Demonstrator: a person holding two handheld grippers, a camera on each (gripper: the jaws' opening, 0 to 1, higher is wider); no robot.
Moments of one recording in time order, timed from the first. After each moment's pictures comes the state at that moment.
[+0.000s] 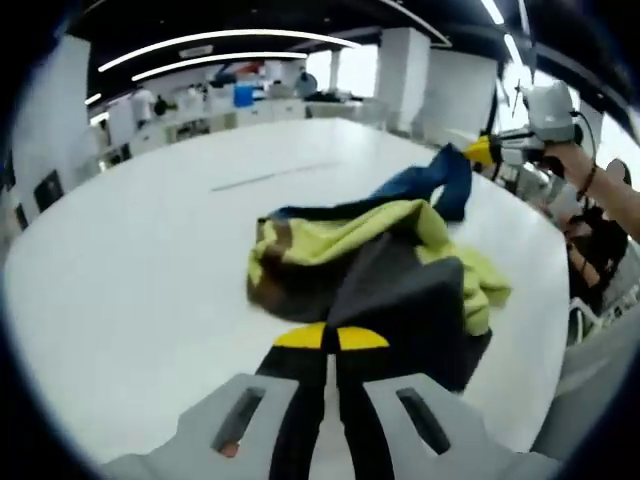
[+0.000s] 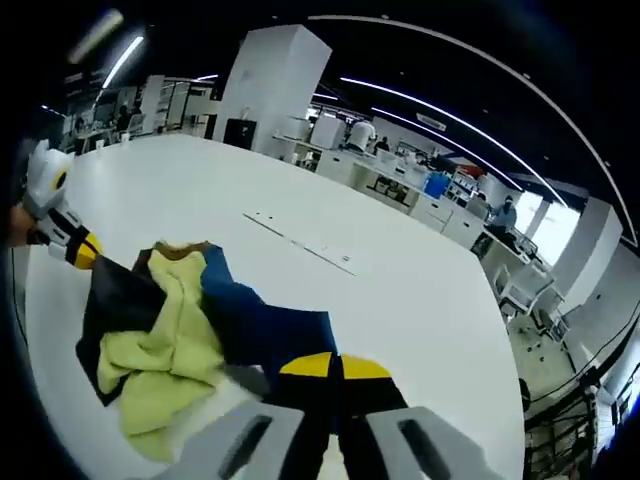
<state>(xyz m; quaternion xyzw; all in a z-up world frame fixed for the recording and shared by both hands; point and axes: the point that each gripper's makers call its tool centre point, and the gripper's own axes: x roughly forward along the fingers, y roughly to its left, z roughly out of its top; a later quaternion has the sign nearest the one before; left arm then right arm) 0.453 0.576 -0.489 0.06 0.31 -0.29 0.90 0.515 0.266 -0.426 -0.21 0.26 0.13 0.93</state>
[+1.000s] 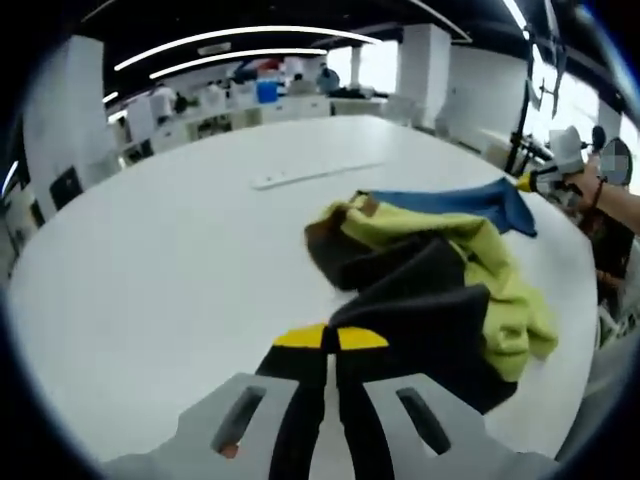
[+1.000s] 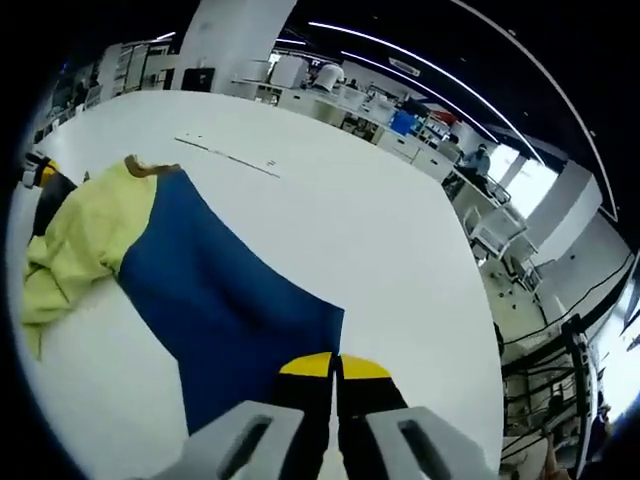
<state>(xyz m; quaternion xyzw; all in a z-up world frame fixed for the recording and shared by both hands) 0.508 0.618 -0.493 0.07 0.31 -0.25 0.91 0.510 0.143 -0.495 -0.21 0.37 0.03 0.90</state>
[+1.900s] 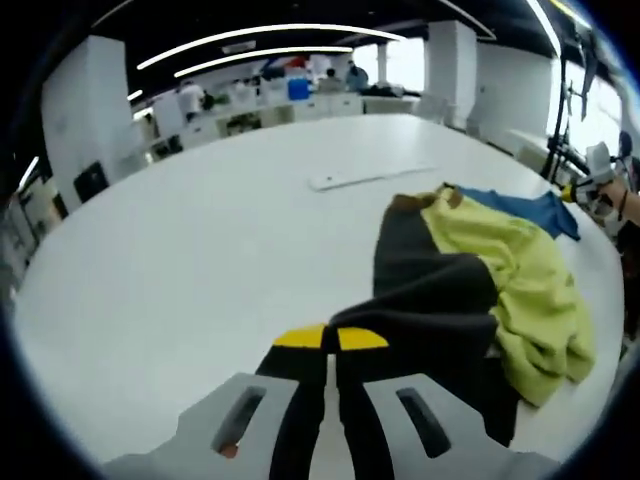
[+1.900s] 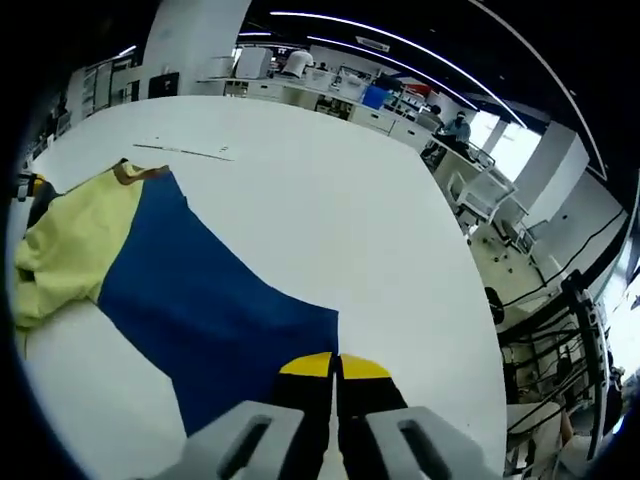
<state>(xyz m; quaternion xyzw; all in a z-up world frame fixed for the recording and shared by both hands) 0.555 0.669 -0.492 0.06 0.31 -0.18 0.93 0.510 0.098 -0.502 -0.15 0.40 -0.01 0.90</state>
